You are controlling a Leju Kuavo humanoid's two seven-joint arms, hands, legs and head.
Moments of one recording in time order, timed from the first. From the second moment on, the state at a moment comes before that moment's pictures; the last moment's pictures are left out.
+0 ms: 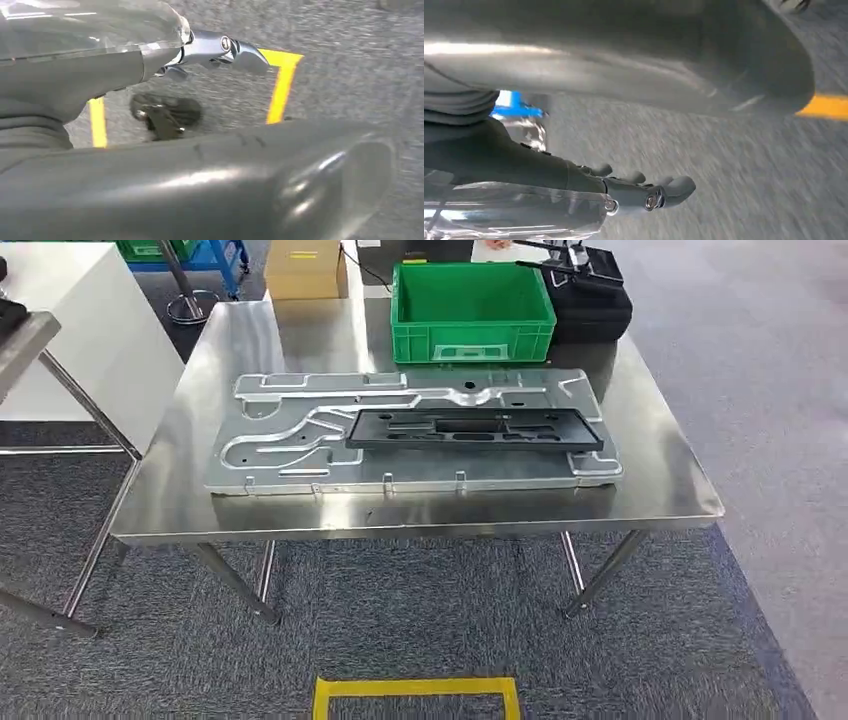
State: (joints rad) left arm -0.03 -0.08 1.36 -0.23 -1.03 -0.27 -0.58; right arm 0.00 0.05 -0.97 -0.26 1.31 -0.06 0.04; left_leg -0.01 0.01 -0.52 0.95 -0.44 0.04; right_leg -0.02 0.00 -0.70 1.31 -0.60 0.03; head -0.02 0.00
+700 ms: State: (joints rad) left arm -0.06 -0.09 1.35 -0.23 -1.04 -0.24 -0.52; right arm -0.04 0.06 -0.97 -0.22 1.35 -0.01 0.04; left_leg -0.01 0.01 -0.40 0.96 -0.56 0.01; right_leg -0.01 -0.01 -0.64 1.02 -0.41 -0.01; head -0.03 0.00
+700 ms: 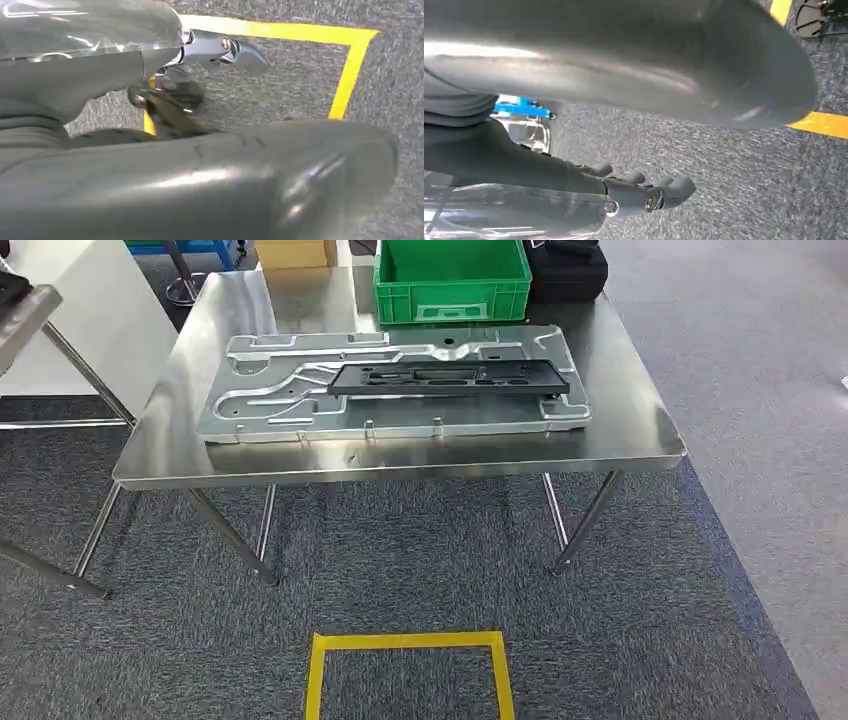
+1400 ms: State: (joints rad) left arm -0.04 -0.06 1.34 -0.23 -1.08 -0.23 -0.51; right arm -0.07 0.08 -0.97 -0.20 1.35 0.02 0.04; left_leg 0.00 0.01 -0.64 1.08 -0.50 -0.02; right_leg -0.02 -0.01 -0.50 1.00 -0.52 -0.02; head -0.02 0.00
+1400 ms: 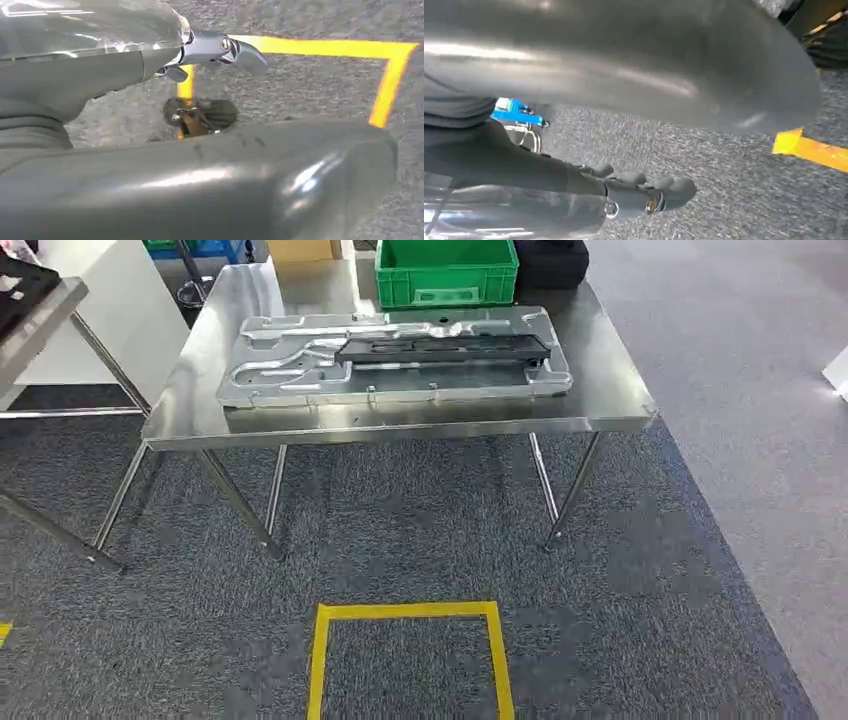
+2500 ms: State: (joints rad) left arm -0.06 -0.06 1.29 -0.22 -1.12 -0.26 -0.50; right arm -0.07 0.07 -0.99 -0.20 1.32 0.07 0.10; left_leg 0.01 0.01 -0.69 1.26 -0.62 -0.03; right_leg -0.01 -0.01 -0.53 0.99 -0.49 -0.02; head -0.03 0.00
